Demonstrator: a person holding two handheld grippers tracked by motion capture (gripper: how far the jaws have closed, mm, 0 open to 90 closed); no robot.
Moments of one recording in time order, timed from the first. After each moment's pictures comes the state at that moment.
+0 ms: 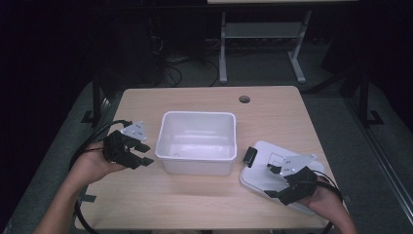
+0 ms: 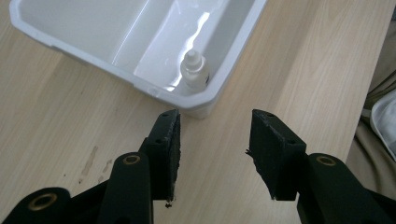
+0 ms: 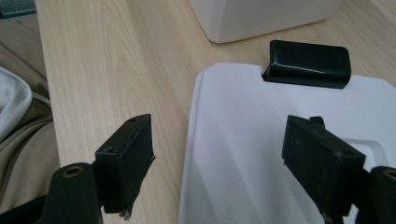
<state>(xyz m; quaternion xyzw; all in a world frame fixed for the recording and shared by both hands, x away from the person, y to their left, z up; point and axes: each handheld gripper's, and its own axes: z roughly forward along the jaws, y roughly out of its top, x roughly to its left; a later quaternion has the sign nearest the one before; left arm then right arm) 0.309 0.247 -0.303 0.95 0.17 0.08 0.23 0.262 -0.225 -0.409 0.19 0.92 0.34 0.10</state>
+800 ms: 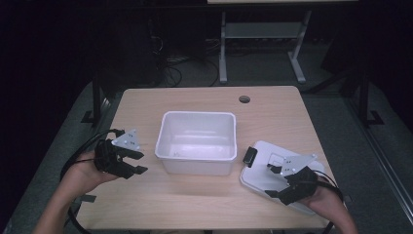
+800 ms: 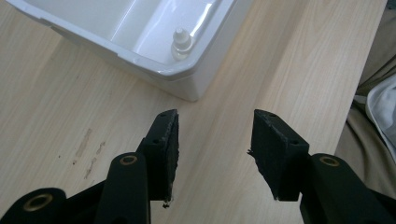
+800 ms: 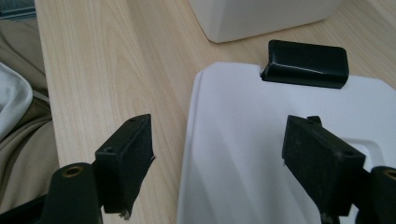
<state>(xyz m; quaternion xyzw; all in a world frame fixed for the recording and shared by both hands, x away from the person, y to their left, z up) 0.288 0.259 -0.305 0.95 0.18 0.10 0.22 0.262 -0.226 -0.408 0.19 0.92 0.34 0.10</state>
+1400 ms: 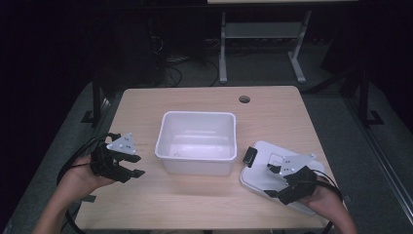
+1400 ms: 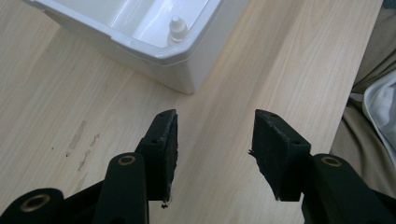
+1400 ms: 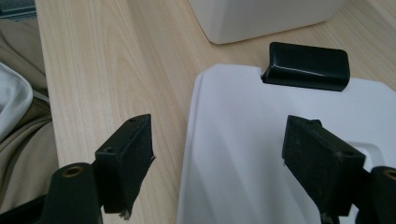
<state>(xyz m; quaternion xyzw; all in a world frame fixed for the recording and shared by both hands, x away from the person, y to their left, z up) 0.280 0.268 -0.311 0.95 0.19 0.09 0.23 0.263 -0.224 -0.407 0.19 0.92 0.34 0.10</state>
